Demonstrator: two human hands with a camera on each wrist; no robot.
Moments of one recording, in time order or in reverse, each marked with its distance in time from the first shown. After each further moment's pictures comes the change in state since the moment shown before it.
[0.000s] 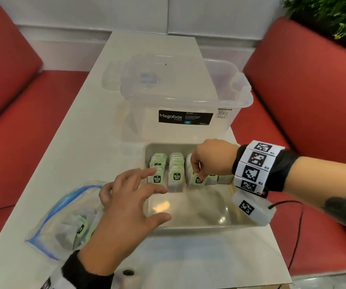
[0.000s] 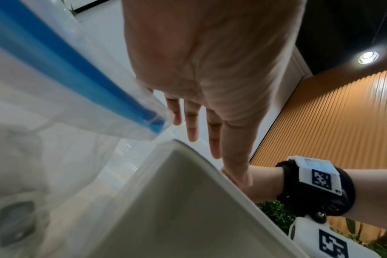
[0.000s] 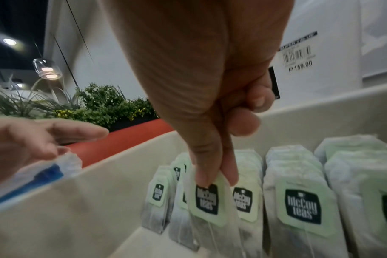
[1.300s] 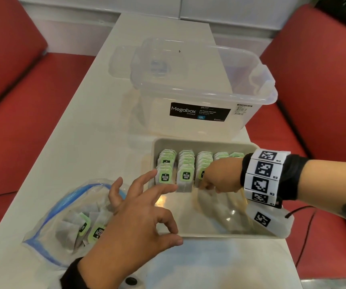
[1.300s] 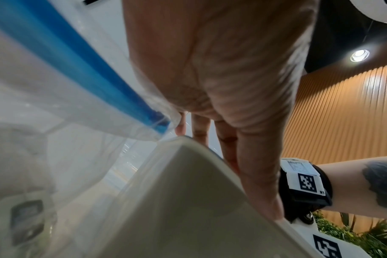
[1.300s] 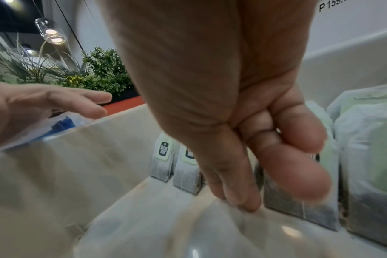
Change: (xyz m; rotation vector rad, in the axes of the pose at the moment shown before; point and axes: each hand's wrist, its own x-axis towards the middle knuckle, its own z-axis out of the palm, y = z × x) left_hand -0.002 -0.012 0.012 0.157 -0.070 0.177; right_hand 0.020 -0.005 0.027 -0.322 -0.430 -0.189
